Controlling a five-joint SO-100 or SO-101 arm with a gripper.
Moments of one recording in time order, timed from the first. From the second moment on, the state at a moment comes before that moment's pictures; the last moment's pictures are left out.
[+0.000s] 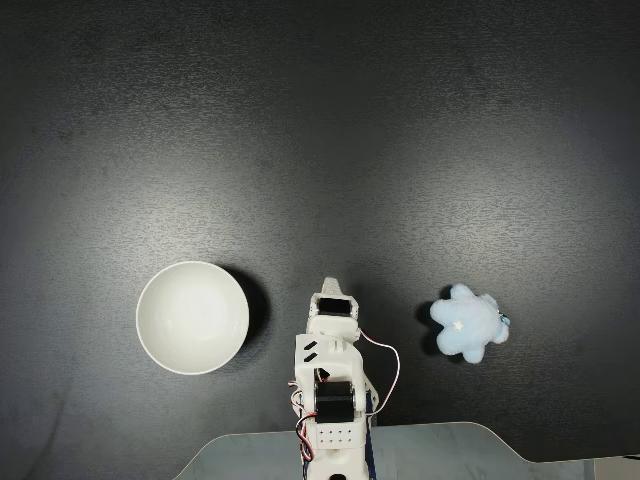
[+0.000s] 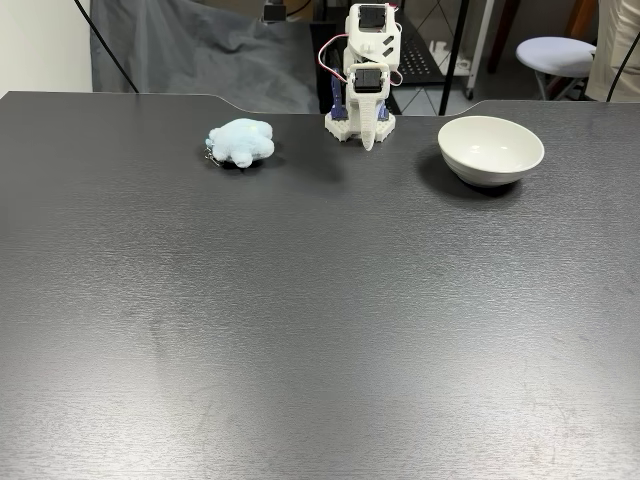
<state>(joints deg) 2.6 190.7 168.8 71.4 8.3</state>
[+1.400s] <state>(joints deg) -4.6 144.8 111.8 70.0 -4.1</state>
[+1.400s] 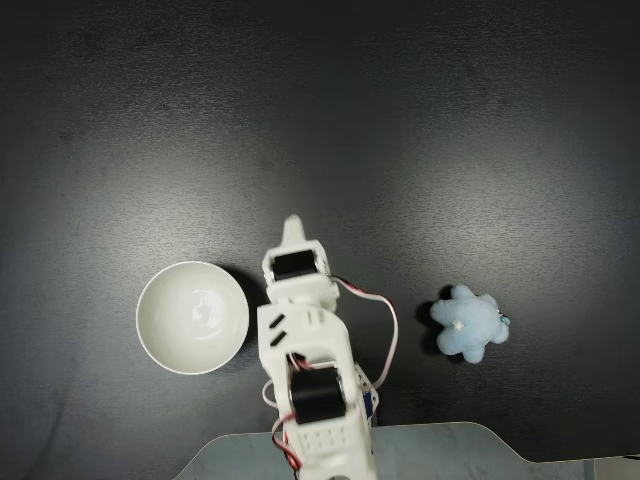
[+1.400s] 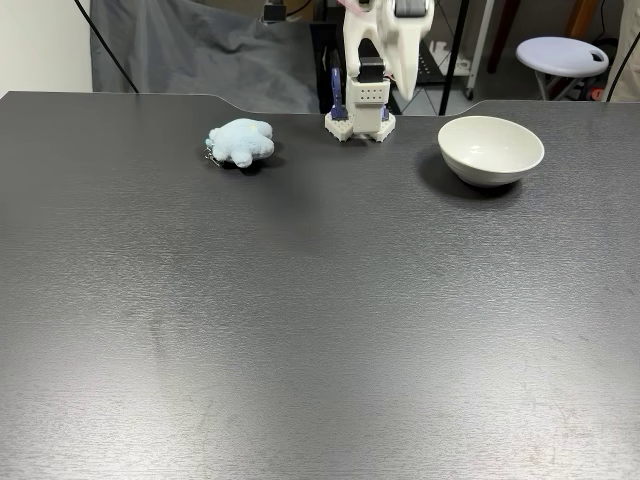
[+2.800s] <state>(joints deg) 69.3 112.9 103.9 96.2 -5.8</state>
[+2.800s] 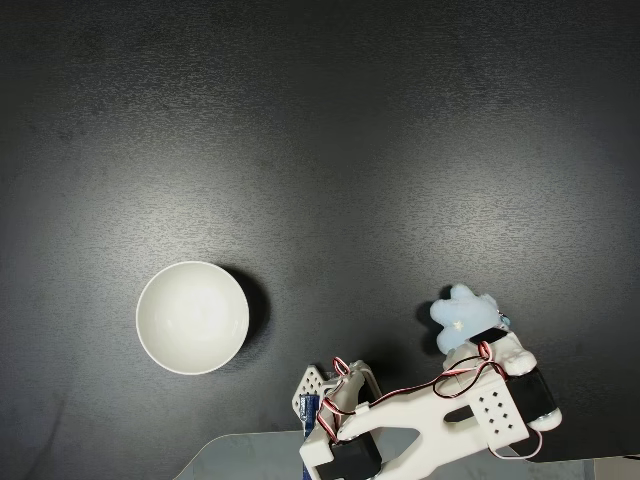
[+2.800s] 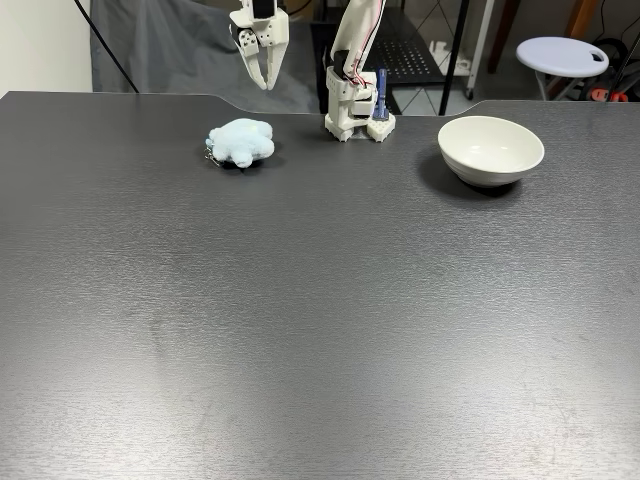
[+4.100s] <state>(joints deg) 71.4 112.9 105.9 84.2 -94.3</state>
